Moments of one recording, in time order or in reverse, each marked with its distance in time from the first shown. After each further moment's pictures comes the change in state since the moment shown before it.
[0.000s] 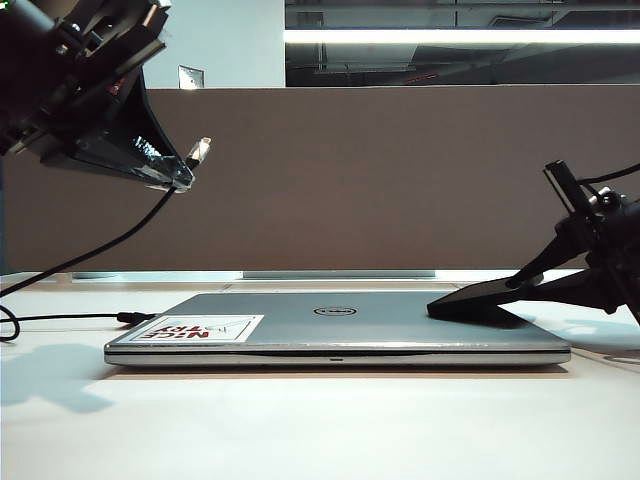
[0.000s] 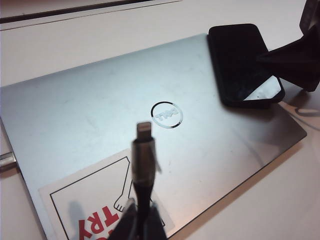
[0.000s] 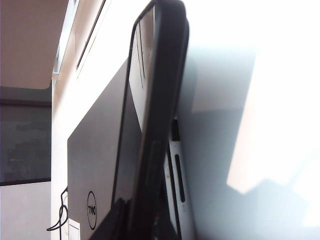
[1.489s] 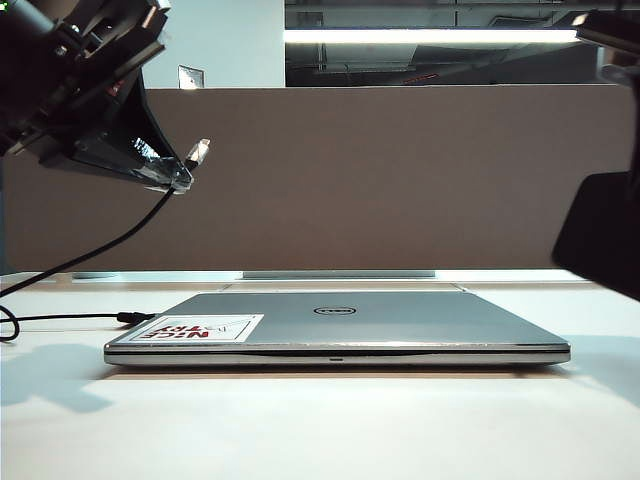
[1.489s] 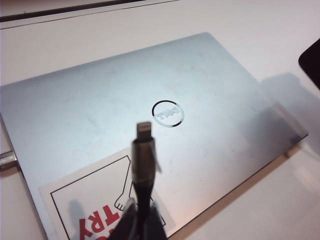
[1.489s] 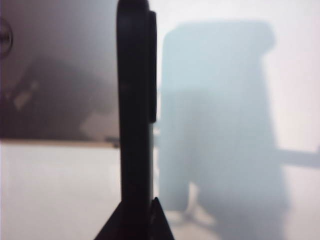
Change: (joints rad) left arm 0.000 0.001 0.000 -0.003 0.000 0.000; right arm 0.182 -0.528 0.371 -1.427 0.442 -0.534
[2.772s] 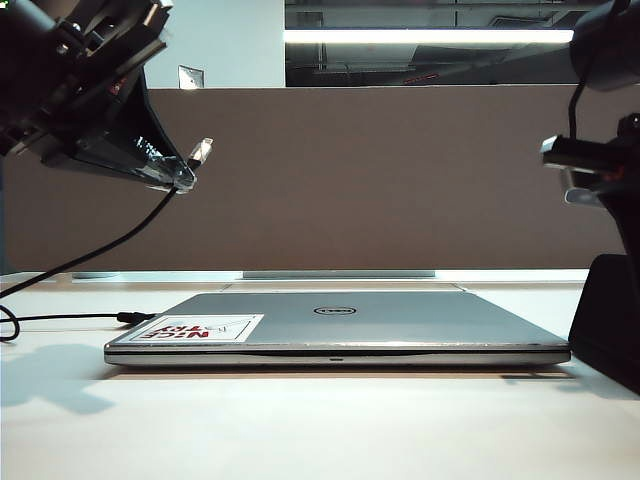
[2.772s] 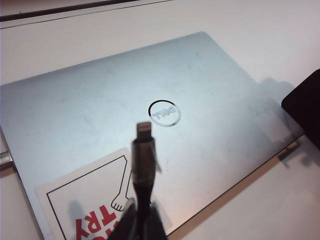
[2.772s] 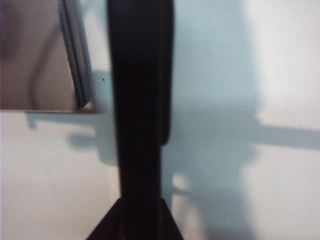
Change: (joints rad) left arm -0.006 -0.001 0.000 0.000 0.000 0.000; right arm 0.071 0.266 0.005 -0.092 0.054 -0.014
